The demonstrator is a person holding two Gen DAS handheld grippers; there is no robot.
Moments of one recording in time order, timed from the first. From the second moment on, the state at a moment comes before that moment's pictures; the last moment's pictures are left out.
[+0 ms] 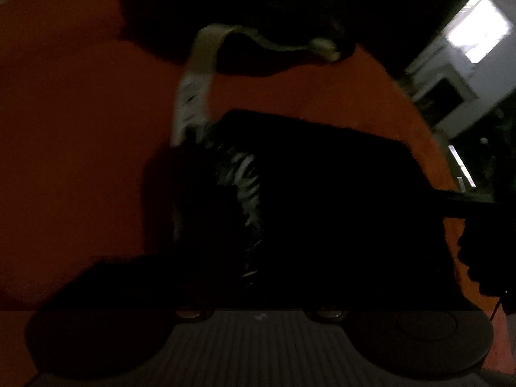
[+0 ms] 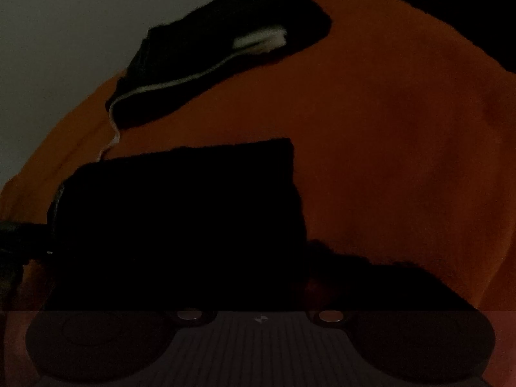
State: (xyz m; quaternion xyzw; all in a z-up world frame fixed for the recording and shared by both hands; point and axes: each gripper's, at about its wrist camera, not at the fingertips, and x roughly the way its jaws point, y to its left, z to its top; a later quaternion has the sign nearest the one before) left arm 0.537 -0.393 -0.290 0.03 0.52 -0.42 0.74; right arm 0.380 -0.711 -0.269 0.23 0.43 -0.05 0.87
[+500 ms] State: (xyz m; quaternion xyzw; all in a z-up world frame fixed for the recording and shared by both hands) left arm 0.534 -0.402 -0.188 0.00 0.35 -0.41 0.84; right arm 0.414 -0.709 -0.151 0.11 0.28 -0.05 0.95
